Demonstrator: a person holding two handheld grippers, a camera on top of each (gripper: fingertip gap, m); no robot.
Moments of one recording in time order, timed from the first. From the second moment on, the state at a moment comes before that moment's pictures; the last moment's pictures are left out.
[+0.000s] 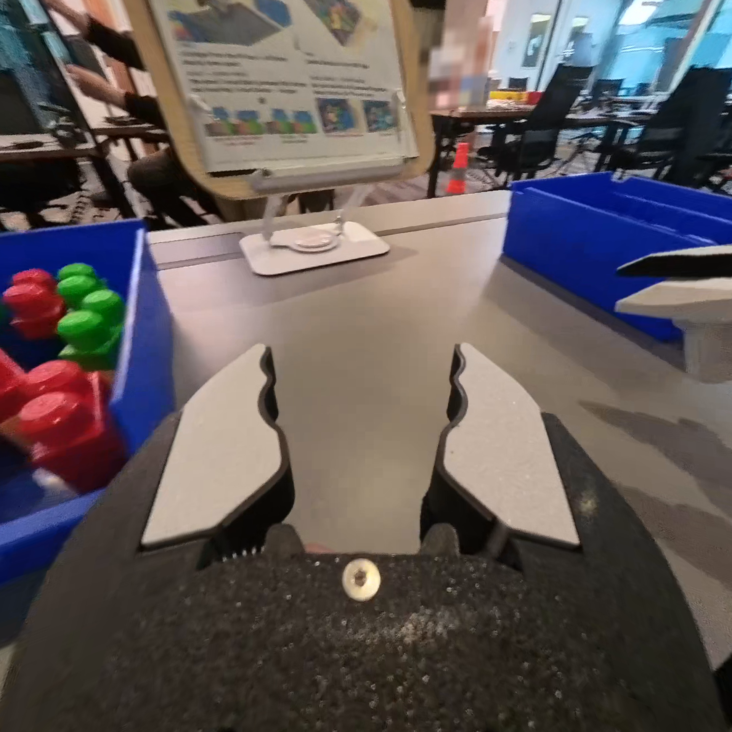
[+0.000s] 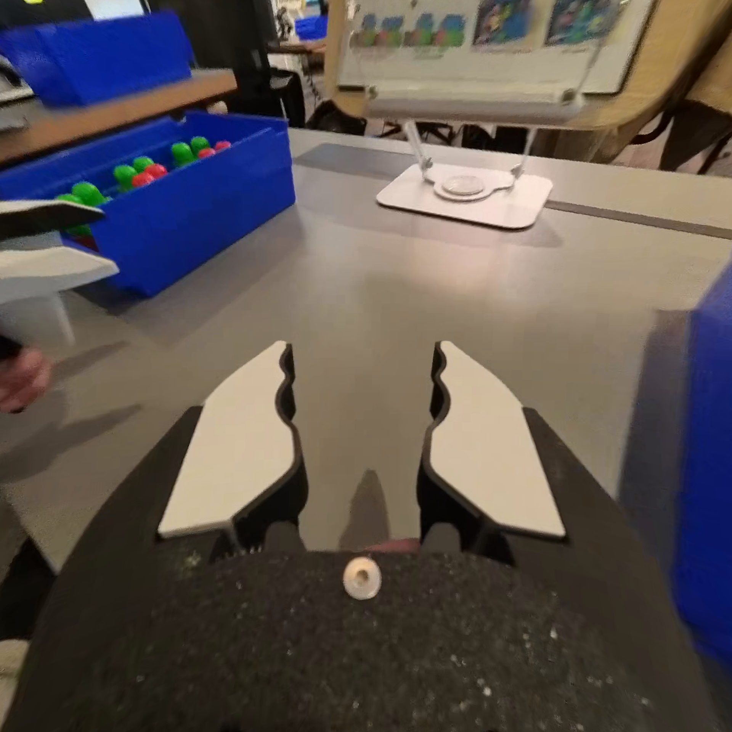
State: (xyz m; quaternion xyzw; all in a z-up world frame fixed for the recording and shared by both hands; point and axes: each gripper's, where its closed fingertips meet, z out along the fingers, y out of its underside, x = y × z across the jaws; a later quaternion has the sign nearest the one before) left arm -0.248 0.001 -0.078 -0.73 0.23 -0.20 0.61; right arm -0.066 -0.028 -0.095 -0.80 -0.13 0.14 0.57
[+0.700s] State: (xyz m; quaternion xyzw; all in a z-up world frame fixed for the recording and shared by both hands) left arm -0.407 0.020 -0.041 -0.79 0.10 -0.02 0.60; right arm -0.092 -0.026 -0.105 -0.79 -0.15 0.11 0.59
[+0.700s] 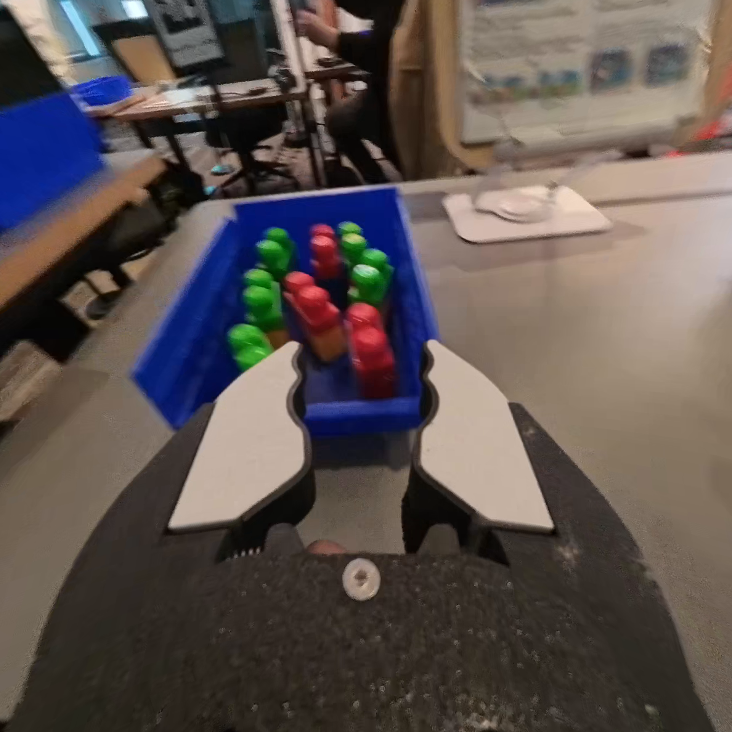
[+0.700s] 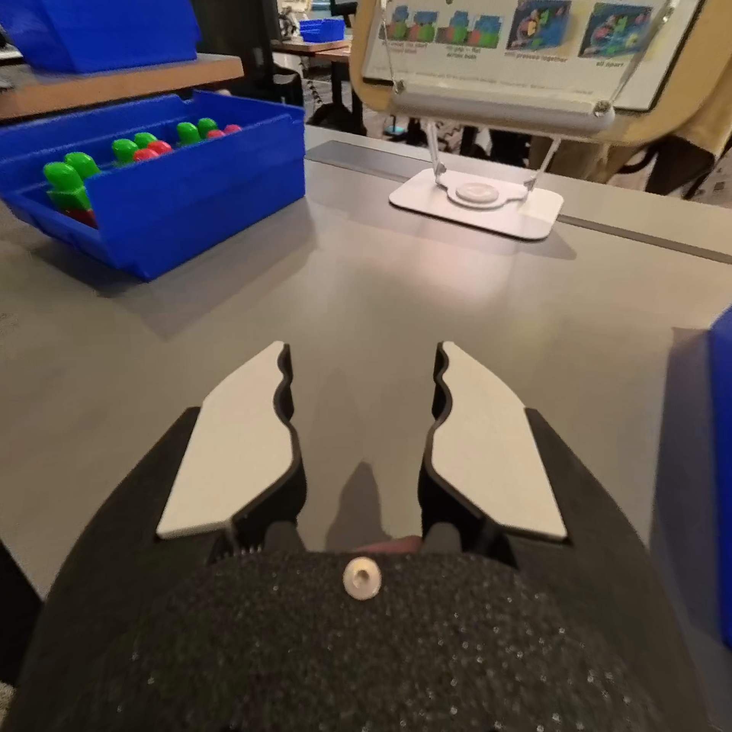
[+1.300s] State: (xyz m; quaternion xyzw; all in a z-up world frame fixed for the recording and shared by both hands) left arm -0.478 0.115 -0.137 -0.99 -0.08 -0.04 0.12; right arm -0.122 -0.054 0.022 -0.71 -0.22 0.15 0.65
